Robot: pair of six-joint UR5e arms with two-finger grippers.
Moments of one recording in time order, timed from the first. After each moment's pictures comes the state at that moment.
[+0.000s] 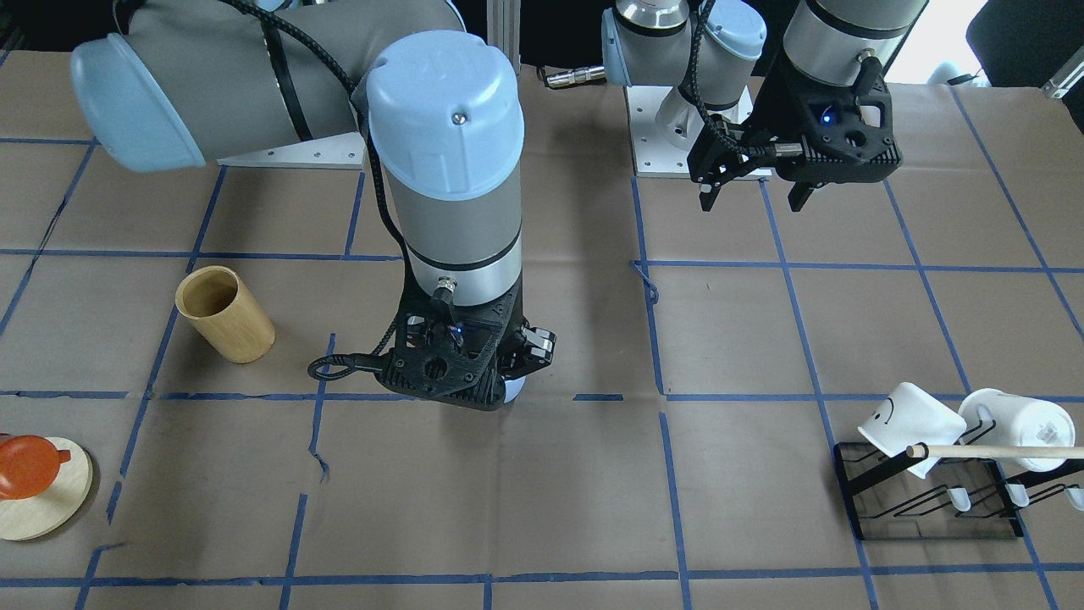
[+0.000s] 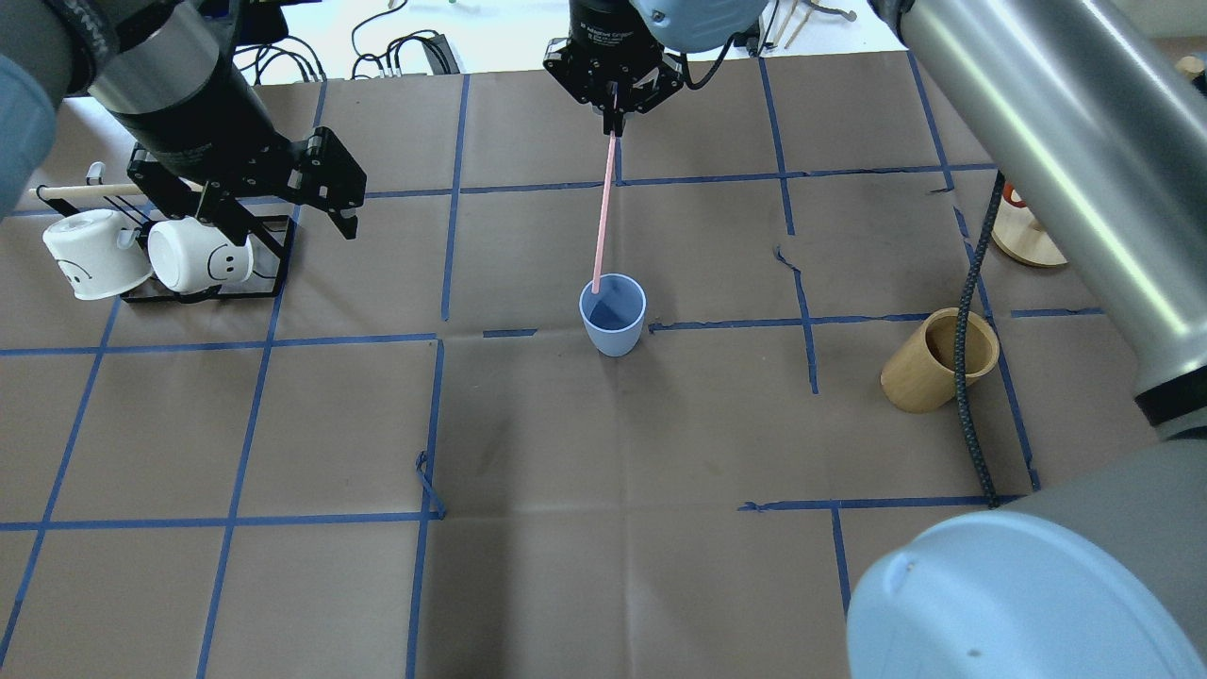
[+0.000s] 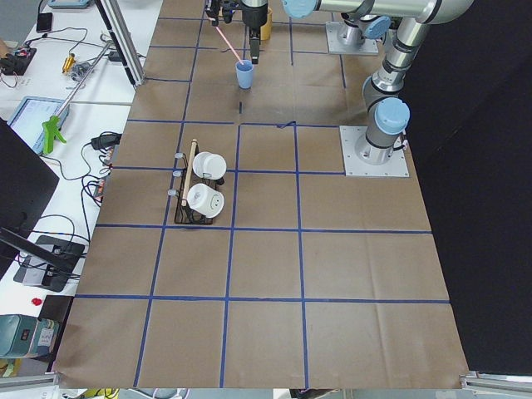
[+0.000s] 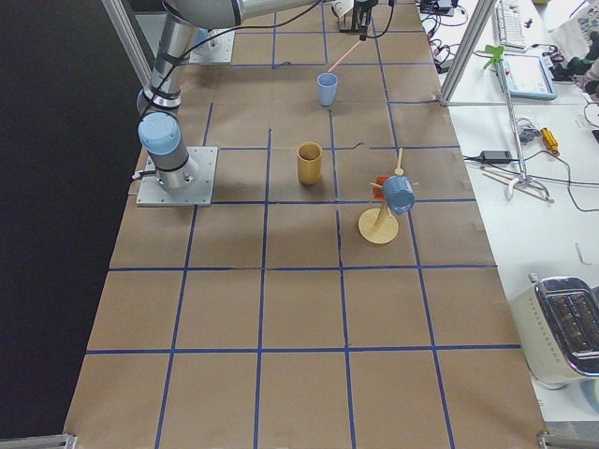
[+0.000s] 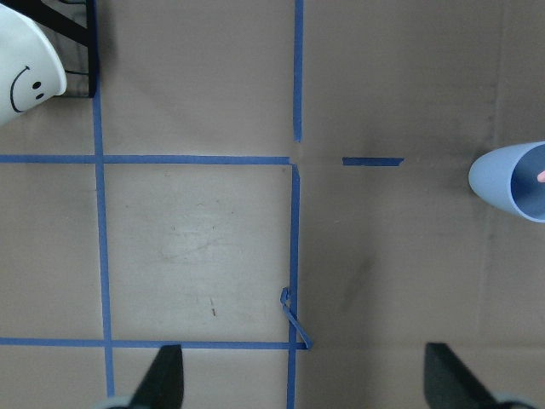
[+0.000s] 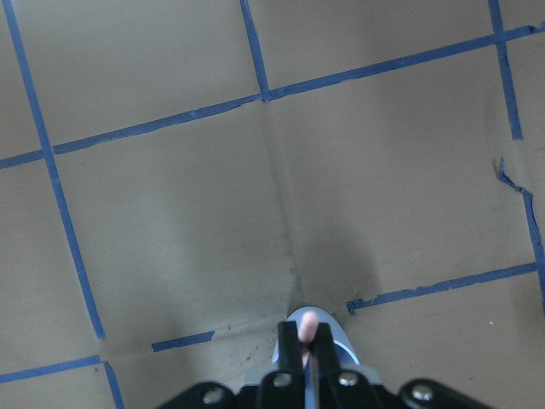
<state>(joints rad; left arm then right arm) -1.55 -1.54 -1.56 -1.61 1.58 0.00 1.91 -1.04 1.02 -1.63 -1.56 0.56</state>
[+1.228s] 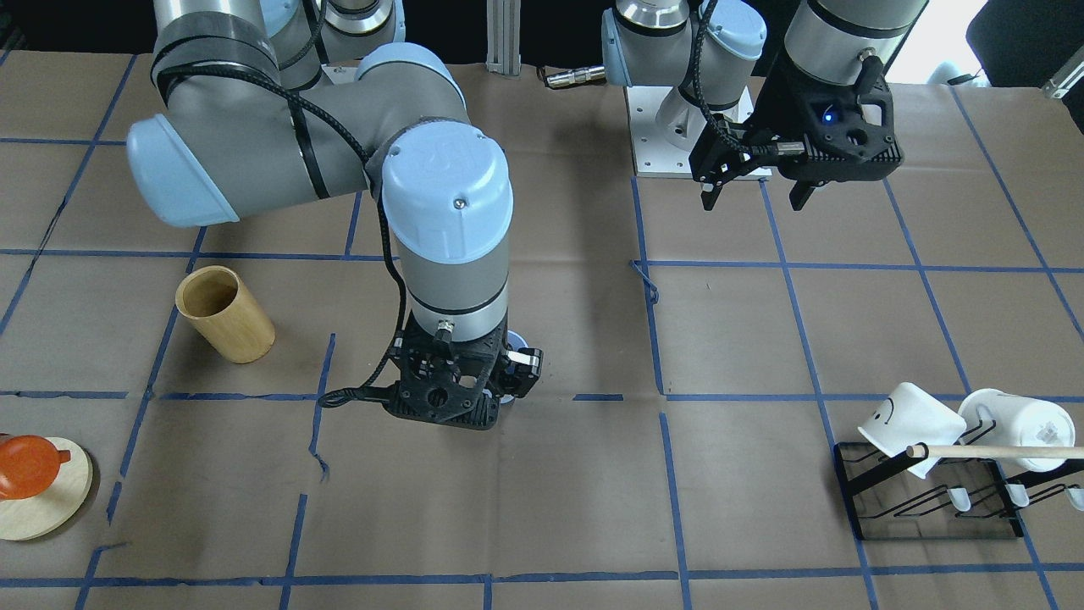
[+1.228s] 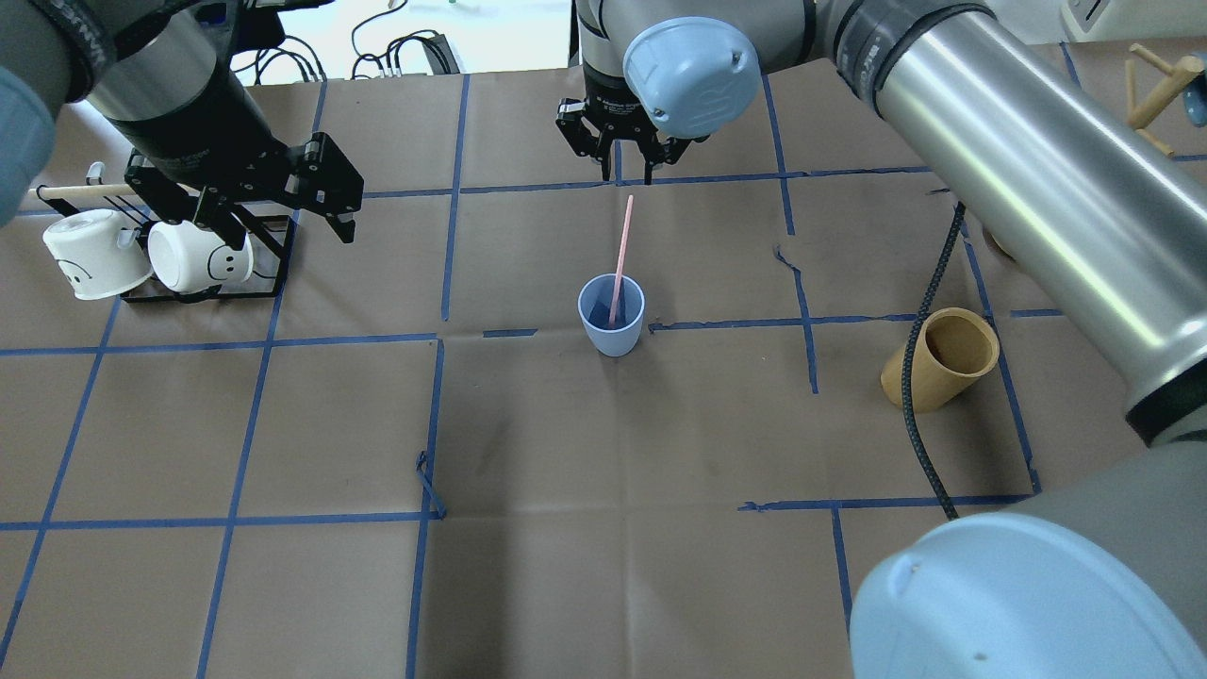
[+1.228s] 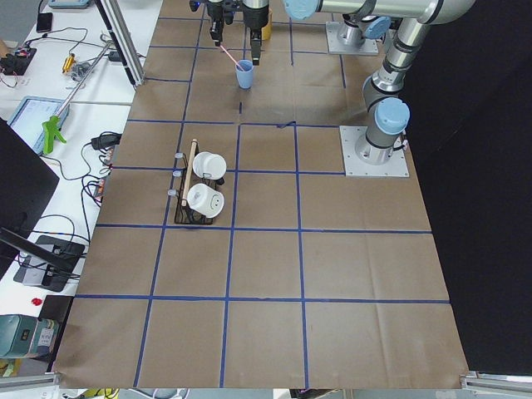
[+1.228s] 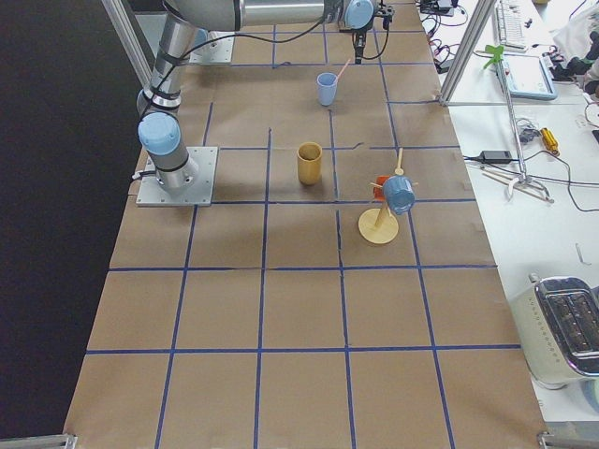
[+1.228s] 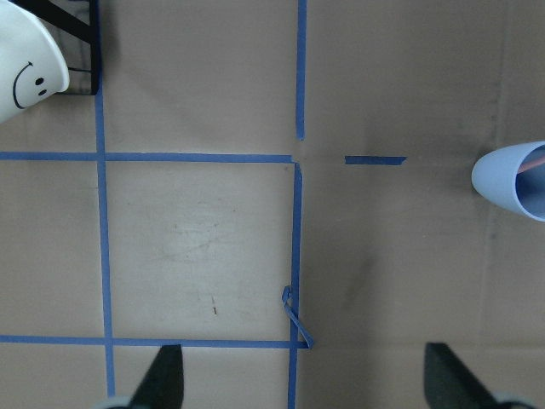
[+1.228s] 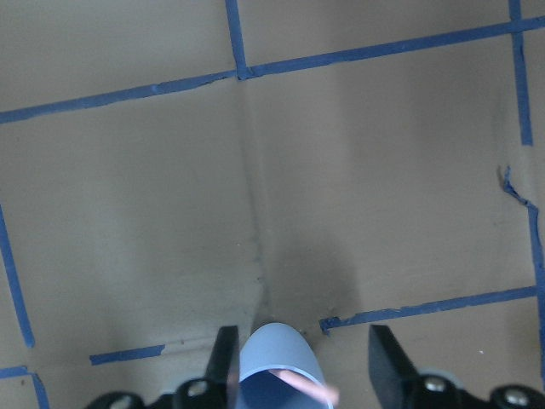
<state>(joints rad) -1.54 -1.53 -1.56 -1.61 1.58 0.00 1.89 -1.08 1.19 -1.74 -1.58 0.47</state>
